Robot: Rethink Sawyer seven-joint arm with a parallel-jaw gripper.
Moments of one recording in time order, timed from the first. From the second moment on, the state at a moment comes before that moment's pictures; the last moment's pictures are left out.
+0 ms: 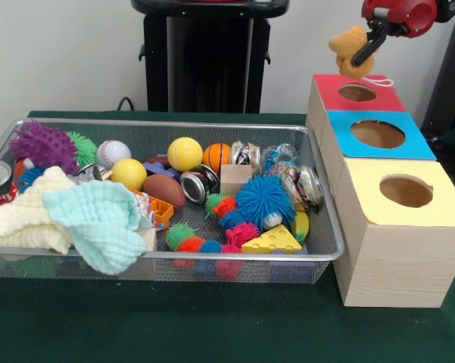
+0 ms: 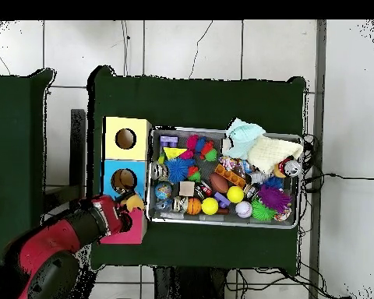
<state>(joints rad) 1.00 -0.05 -1.13 1.62 0.58 0.51 3.22</state>
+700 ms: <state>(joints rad) 1.01 0.00 -1.13 1.62 0.53 0.45 3.22</state>
